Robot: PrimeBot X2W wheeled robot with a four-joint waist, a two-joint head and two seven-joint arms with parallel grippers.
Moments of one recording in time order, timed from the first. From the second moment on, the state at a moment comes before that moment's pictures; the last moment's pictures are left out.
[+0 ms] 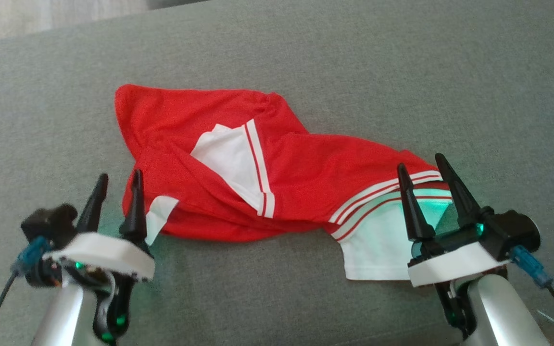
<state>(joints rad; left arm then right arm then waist) -0.20 0.19 -0.16 0.21 -0.51 -0.03 0.05 -0.12 -0.08 0.19 0.19 0.15 0.13 -0.25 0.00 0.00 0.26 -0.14</state>
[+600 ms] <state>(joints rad) -0.08 0.20 -0.22 0.14 -0.55 -0.03 0.18 -0.11 -0.08 0.20 0.19 0.15 0.13 -0.25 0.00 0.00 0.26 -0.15</state>
